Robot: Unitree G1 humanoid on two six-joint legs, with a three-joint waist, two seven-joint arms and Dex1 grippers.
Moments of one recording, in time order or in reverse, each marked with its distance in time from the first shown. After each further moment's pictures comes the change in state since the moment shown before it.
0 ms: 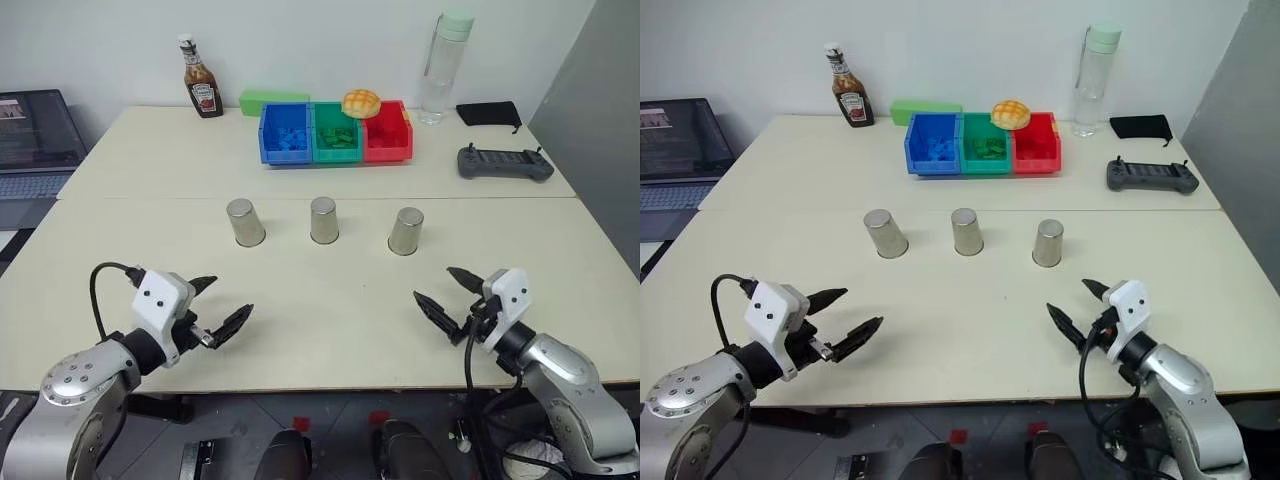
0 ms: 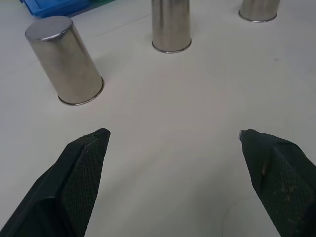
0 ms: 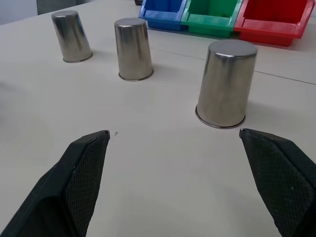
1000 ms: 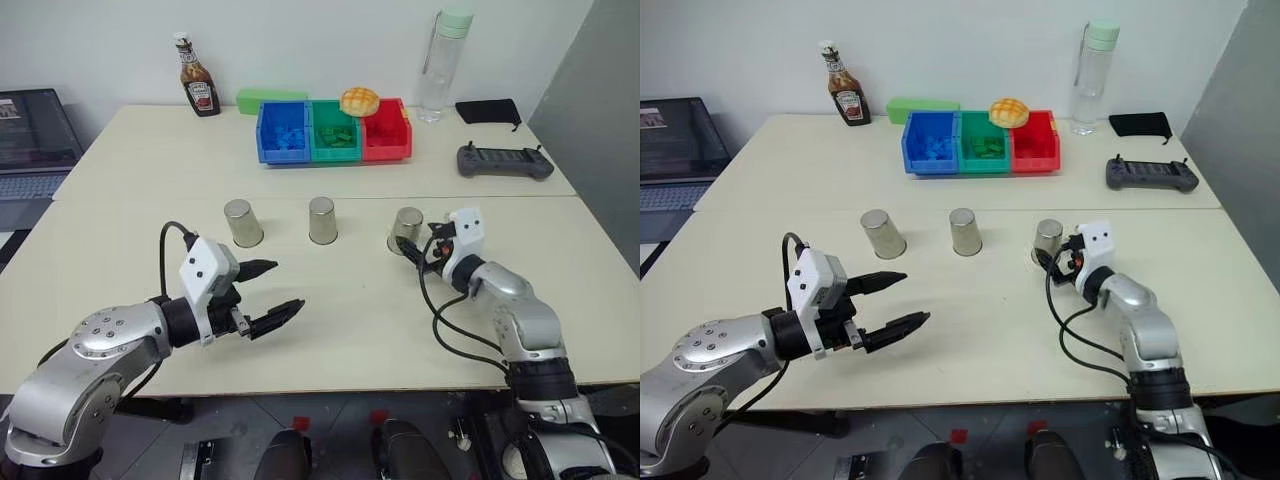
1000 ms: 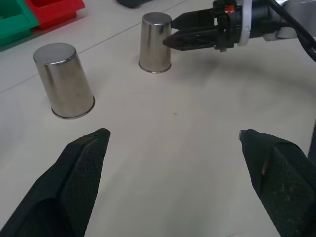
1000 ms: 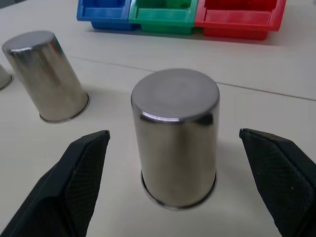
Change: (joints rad) left arm -0.244 0.090 -0.109 -0.098 -0.235 0.220 -0.061; right arm -0.555 0.155 0.073 0.547 -0.141 0.077 -0.129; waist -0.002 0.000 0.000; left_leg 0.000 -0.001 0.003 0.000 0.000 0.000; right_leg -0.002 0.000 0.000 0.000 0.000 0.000
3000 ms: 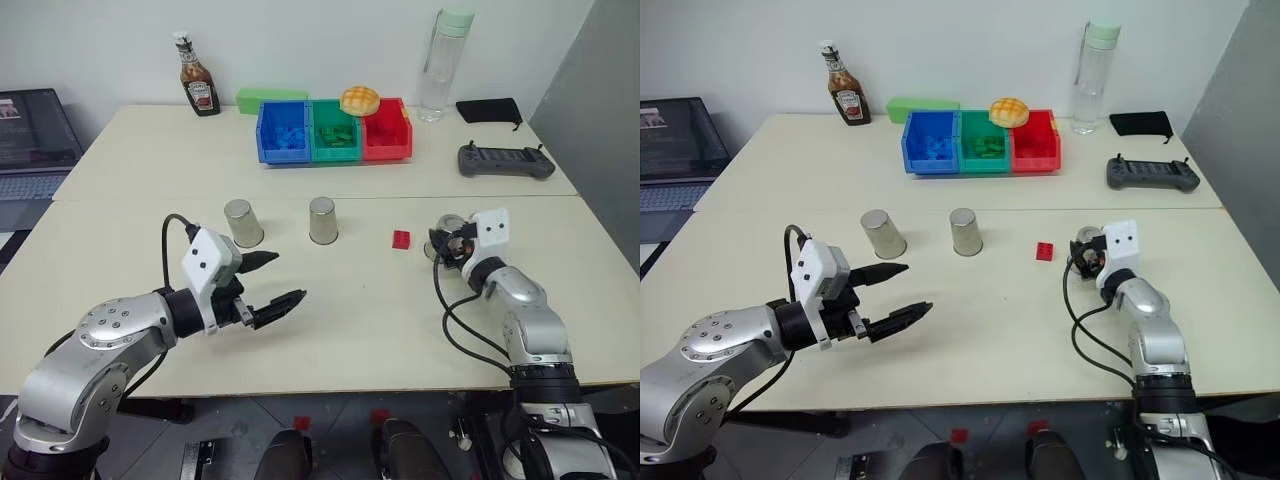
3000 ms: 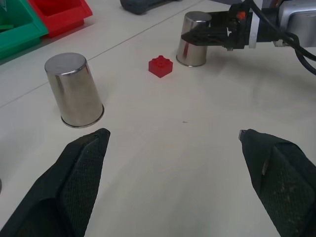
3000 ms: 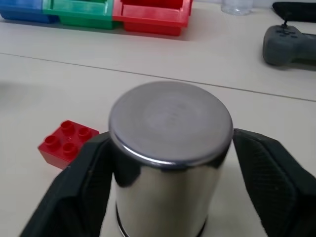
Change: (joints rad) left arm -0.043 -0.004 -0.025 0.038 0.008 -0.020 0.015; right arm 0.075 -0.019 -0.102 0.030 -0.104 -0.101 -0.126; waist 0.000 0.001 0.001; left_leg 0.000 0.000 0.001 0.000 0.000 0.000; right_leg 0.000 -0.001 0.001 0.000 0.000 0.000
